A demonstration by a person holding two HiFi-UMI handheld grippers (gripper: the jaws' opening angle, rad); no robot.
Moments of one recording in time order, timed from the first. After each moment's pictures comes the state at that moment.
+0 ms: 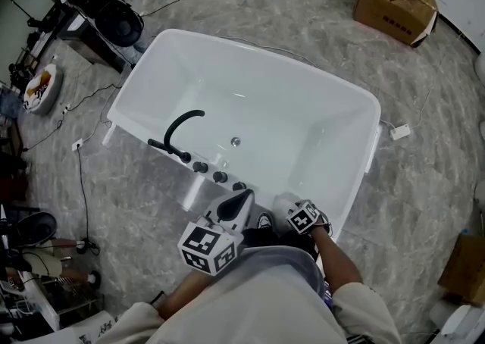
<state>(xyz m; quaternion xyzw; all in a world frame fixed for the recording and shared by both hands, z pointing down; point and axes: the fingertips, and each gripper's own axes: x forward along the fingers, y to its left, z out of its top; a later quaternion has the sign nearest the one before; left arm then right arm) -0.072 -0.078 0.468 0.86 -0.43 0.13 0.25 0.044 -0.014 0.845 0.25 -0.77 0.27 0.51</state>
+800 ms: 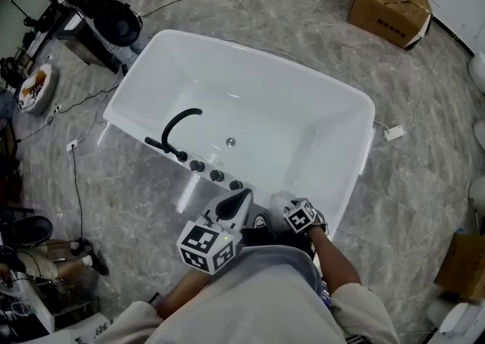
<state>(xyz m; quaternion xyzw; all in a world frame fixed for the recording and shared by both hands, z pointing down) -0.076 -0.068 0.463 0.87 -0.42 0.12 0.25 0.037 -0.018 0.823 0.28 -0.78 0.27 0.49</state>
